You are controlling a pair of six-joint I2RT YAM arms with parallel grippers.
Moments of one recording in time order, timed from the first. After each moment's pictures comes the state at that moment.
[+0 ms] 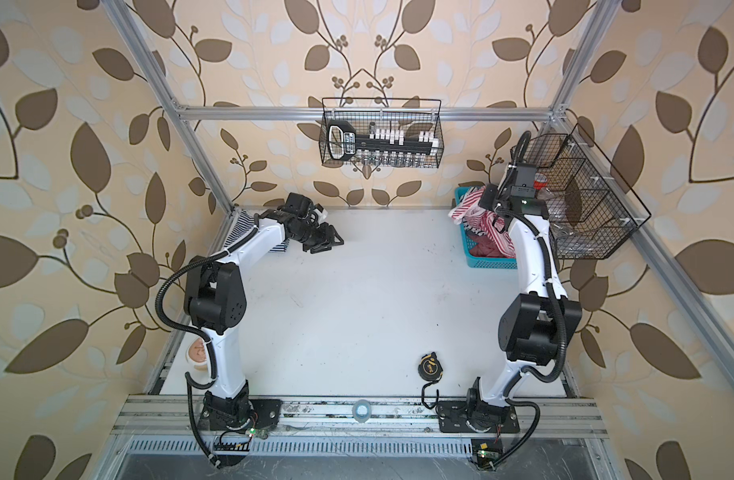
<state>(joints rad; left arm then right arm) -0.25 2.01 1.72 -0.71 0.53 -0.45 -0.19 1.71 1.79 -0.63 -0.03 0.25</state>
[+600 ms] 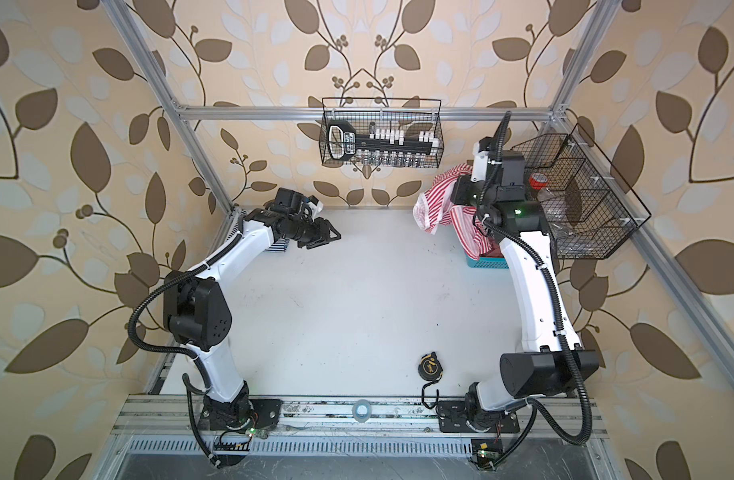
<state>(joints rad) -0.26 1.83 1.65 -0.70 0.52 -0.45 0.09 1.51 1.85 -0.77 -0.06 0.17</state>
